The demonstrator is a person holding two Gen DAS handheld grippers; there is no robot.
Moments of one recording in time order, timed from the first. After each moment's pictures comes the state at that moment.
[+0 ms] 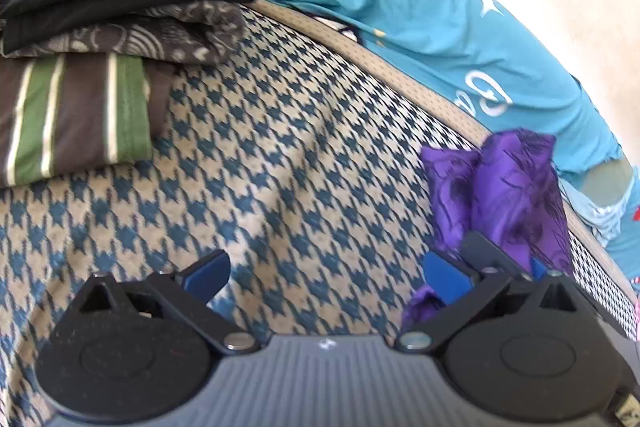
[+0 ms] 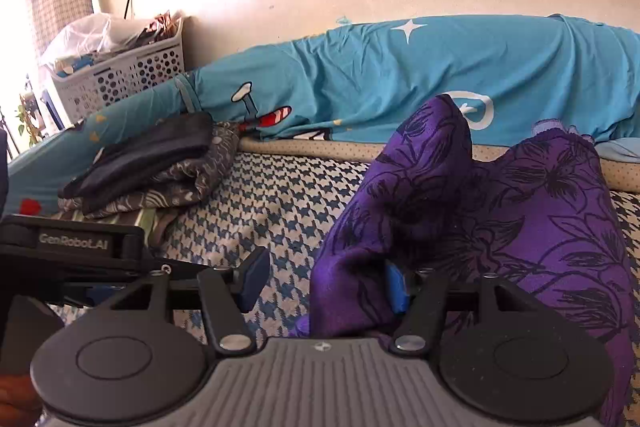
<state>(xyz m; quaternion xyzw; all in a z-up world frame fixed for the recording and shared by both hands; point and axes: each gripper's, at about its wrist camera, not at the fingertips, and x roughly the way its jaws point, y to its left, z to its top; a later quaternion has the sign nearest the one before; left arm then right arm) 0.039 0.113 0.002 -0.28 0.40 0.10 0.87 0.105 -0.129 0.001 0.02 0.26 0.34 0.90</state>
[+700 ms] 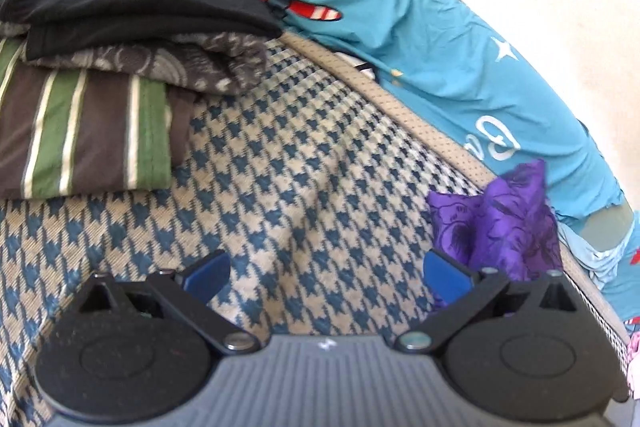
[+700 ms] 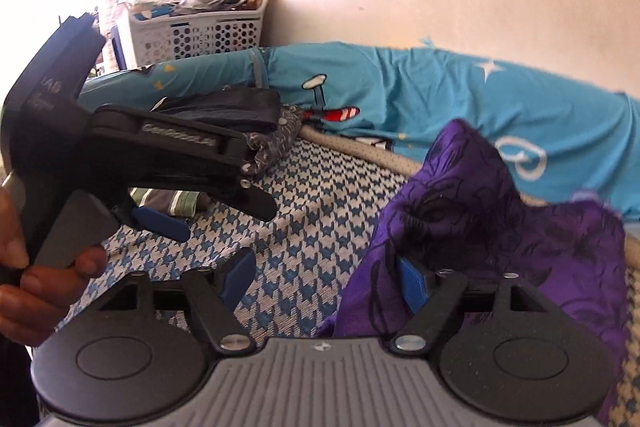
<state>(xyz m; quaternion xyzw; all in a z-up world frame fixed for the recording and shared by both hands) 0.043 0.120 0.015 -0.30 0.36 0.12 0.88 0.070 -0.114 0.012 -0.11 0.20 0.41 0.88</state>
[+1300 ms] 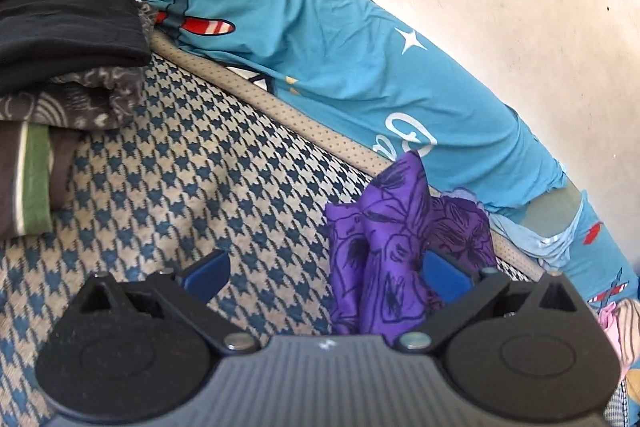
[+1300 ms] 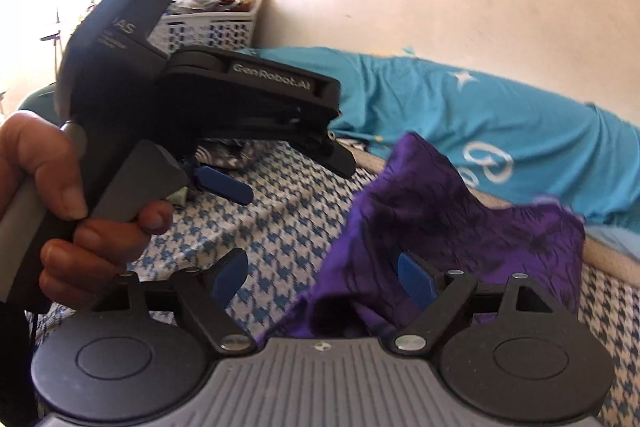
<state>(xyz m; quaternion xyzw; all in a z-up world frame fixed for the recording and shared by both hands) 0.088 0.073 0.029 -0.28 0.34 0.04 0.90 0.066 -0.148 0.016 -0.10 0.22 0.38 0.89</state>
